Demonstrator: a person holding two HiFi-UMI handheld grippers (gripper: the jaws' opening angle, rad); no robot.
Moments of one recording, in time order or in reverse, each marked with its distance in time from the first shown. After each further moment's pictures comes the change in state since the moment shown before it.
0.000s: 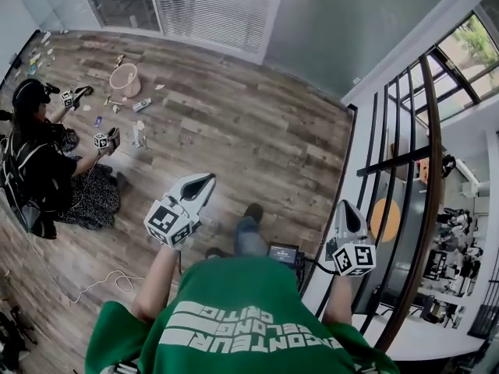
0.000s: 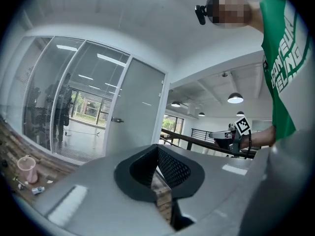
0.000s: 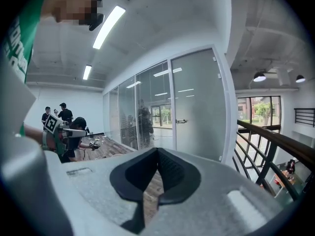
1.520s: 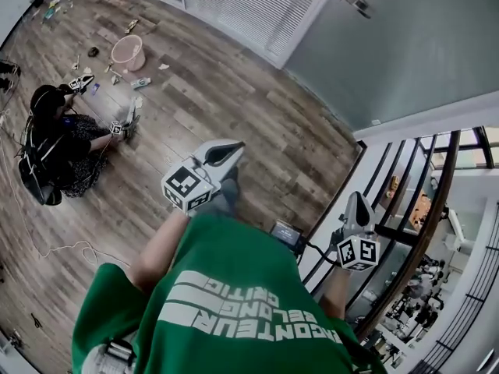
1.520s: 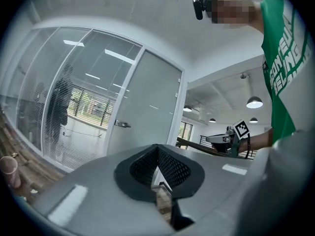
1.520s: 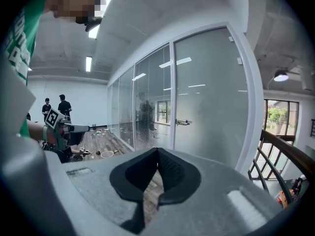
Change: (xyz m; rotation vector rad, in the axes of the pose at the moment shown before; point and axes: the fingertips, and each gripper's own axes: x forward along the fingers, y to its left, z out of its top) left arm 0.287 0.139 0.054 -0.052 -0.057 0.070; right arm 0.295 -0.170 0.081 -0.096 0.055 0.109
